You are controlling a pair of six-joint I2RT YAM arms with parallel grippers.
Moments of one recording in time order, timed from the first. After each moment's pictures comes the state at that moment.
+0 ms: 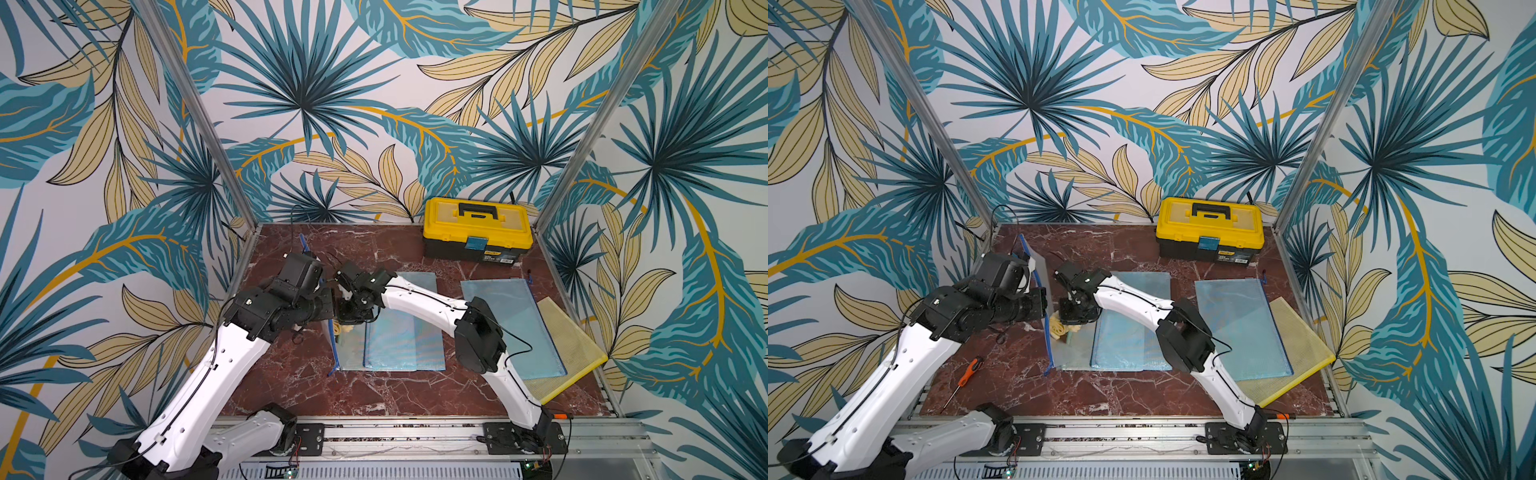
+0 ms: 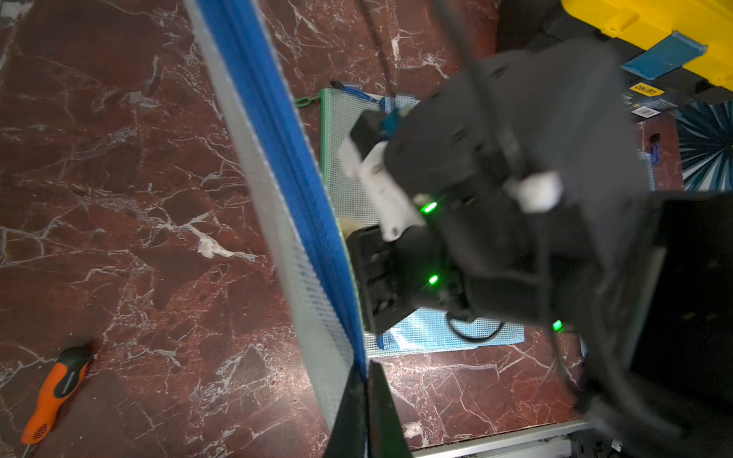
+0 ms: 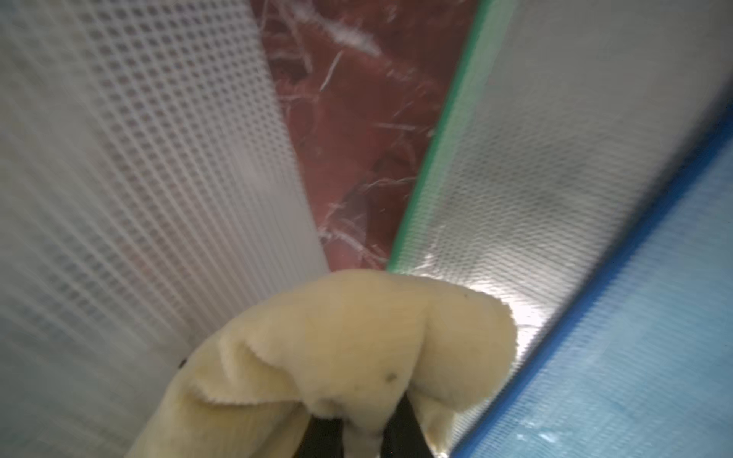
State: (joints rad) left arm -0.49 1.11 1.35 -1.17 -0.06 -0.57; right arm 0.94 2.33 2.10 -0.88 -0.27 0.75
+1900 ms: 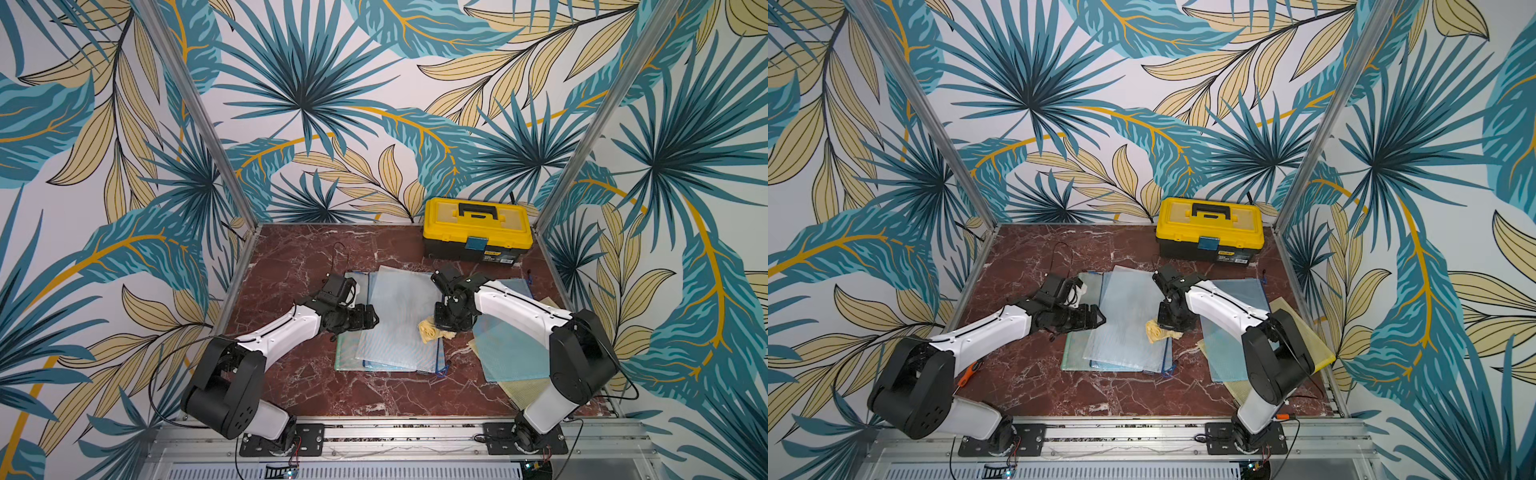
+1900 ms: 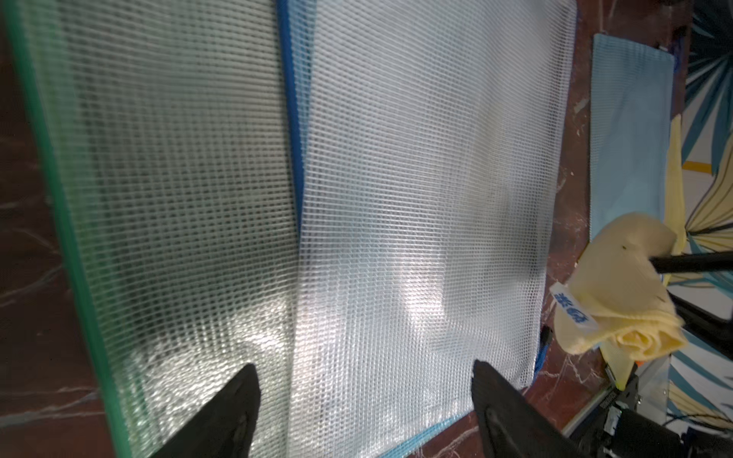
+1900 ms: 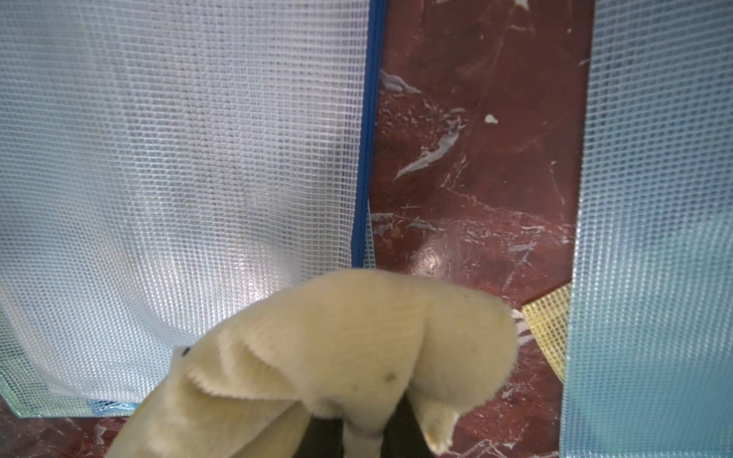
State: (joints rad) left arm -0.42 1.47 0.84 -0.37 0.37 -0.52; right arm 0.54 1.68 1.20 -0.92 -0.01 0.70
